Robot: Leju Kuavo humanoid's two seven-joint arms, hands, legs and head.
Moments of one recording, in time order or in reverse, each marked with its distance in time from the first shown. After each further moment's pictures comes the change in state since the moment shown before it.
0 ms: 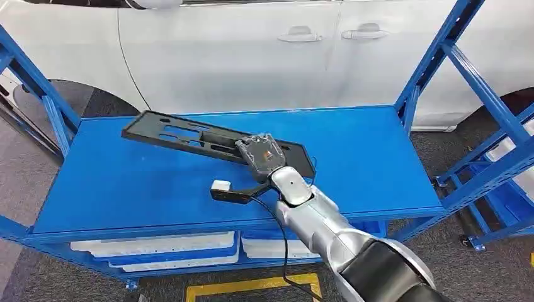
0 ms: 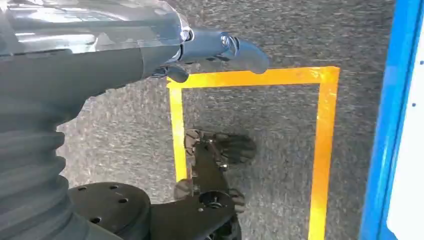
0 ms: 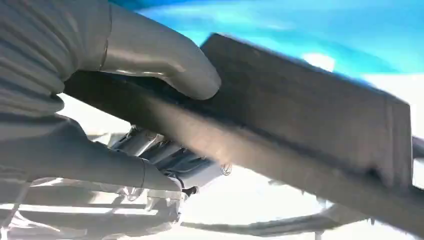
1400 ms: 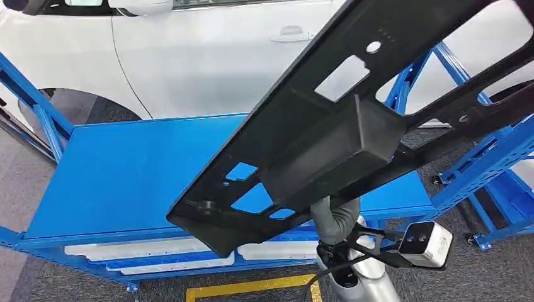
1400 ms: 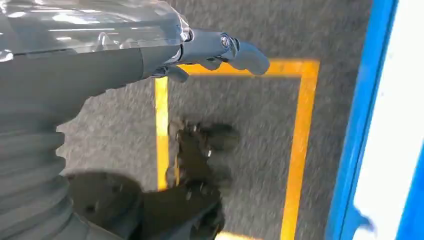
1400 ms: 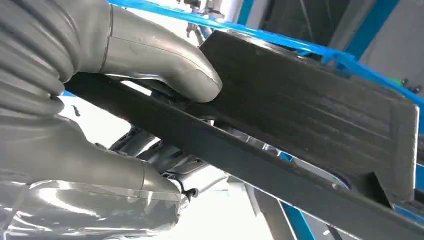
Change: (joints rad) left arm 0.033 0.013 0.077 0.000 0.000 -0.024 -0.073; right arm 0.678 -0.194 -0.112 -1.471 -1.295 0.932 -0.373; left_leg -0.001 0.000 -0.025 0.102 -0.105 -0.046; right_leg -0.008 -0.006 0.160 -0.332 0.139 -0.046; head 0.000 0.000
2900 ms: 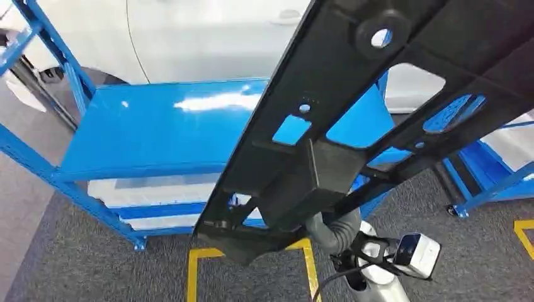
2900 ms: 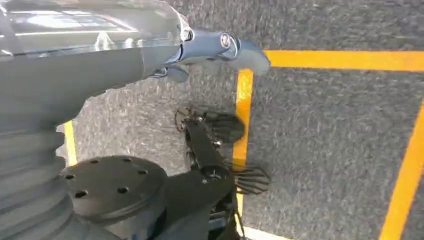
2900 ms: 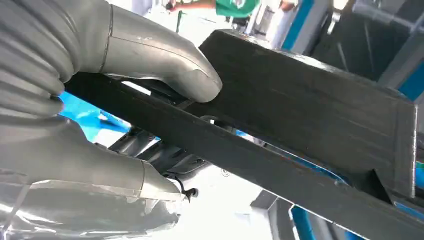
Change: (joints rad) left arm 0.041 -0.018 0.016 0.001 0.000 0.014 0.066; right arm 0.057 -0.069 -0.063 0.016 0.117 0.098 -0.009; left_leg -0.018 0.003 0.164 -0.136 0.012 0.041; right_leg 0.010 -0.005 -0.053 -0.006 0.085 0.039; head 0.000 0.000
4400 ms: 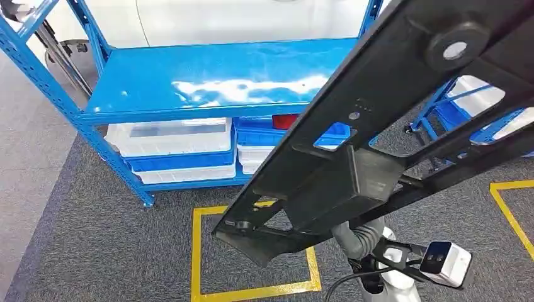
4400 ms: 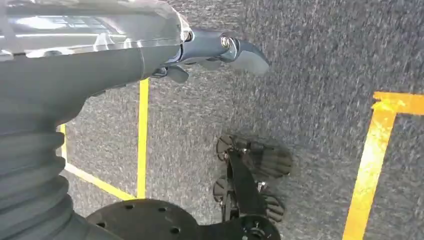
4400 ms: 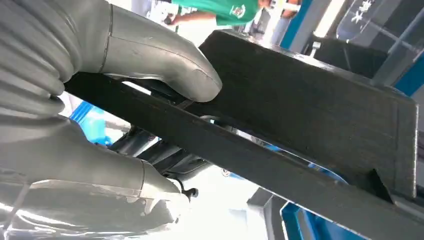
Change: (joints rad) left arm 0.019 0.020 0.007 0.008 0.000 0.058 0.111; right arm 0.070 0.036 -0.157 -0.052 -0.001 0.144 0.000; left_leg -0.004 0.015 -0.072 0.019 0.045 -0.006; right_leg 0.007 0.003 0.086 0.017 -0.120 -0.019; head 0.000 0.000
